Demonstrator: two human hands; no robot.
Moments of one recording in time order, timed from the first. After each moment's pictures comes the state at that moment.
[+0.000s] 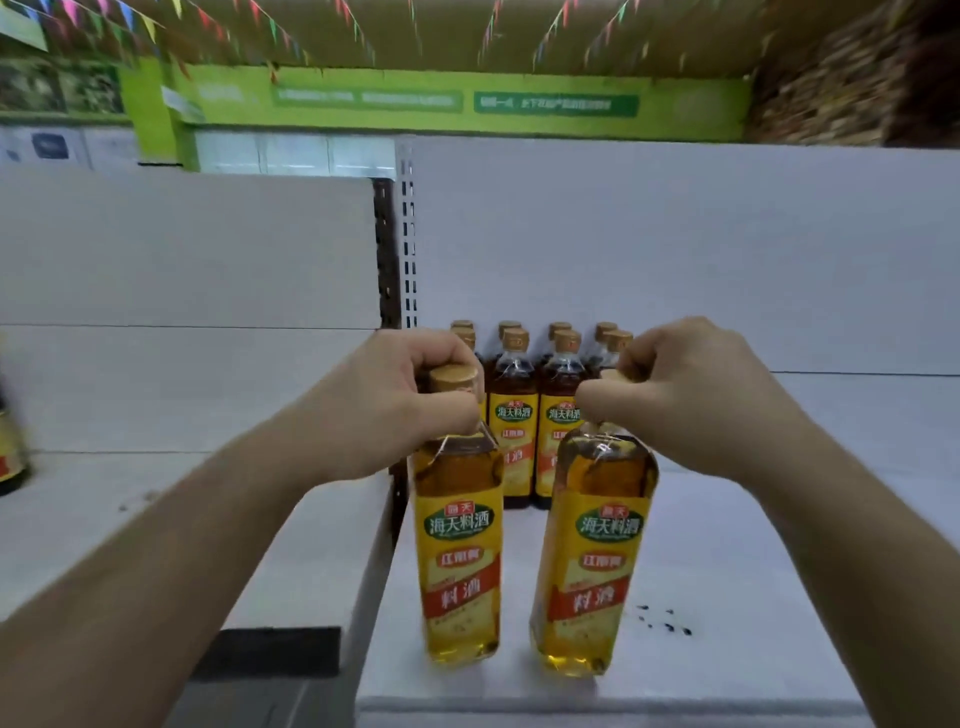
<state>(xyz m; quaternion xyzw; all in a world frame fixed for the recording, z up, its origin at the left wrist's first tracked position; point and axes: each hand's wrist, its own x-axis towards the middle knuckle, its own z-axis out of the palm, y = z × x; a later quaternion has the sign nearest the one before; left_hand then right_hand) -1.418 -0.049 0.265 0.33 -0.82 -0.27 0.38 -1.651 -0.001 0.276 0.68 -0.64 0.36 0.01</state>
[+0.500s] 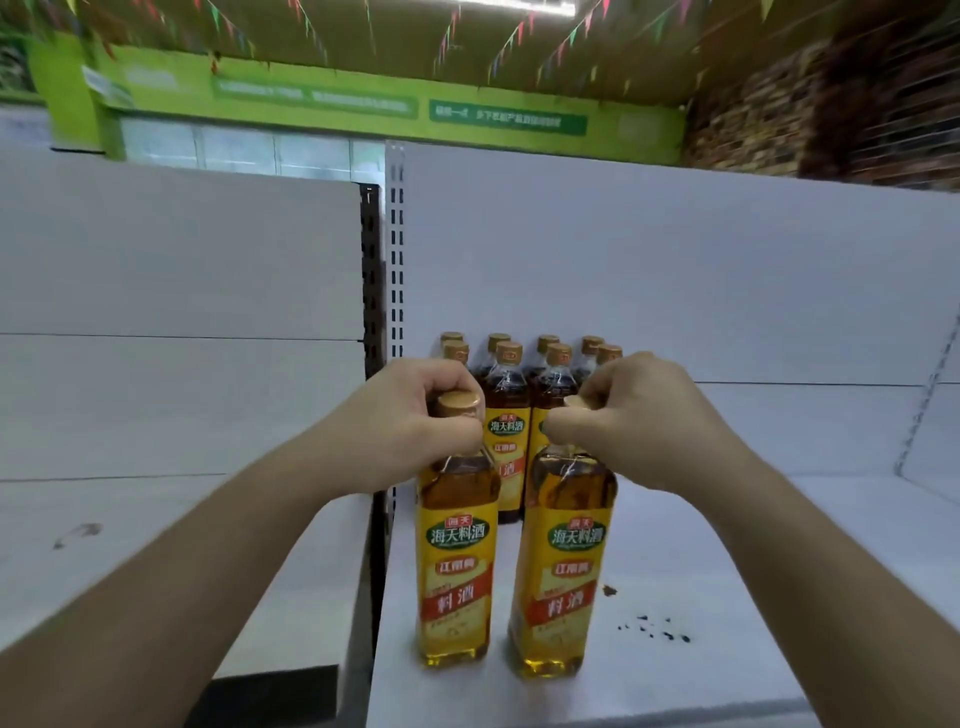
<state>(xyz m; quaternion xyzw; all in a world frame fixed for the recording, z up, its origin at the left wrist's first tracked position) -1.407 -0.092 0.248 0.29 -0.84 -0.28 0.36 -1.619 -0.028 0.263 0.64 -0.69 0.35 -0.01</state>
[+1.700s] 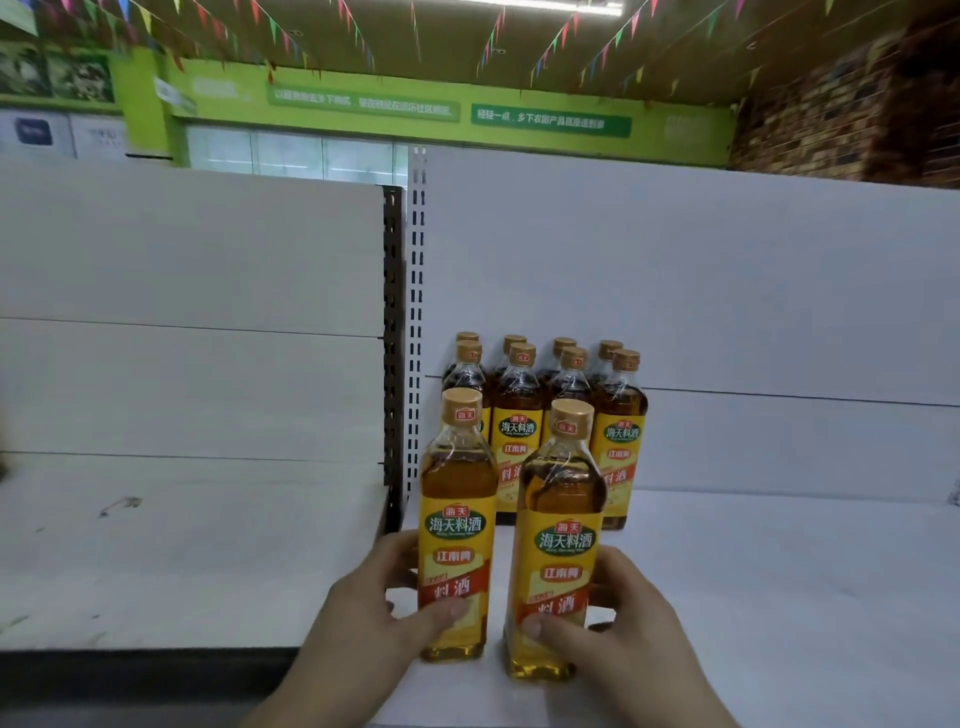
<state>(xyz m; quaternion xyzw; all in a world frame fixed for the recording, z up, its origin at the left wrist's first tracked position) -1.404 -0.050 0.092 0.52 -0.65 -0.36 0.42 -1.636 -0.010 0.098 0.56 -0.64 0.44 -0.29</state>
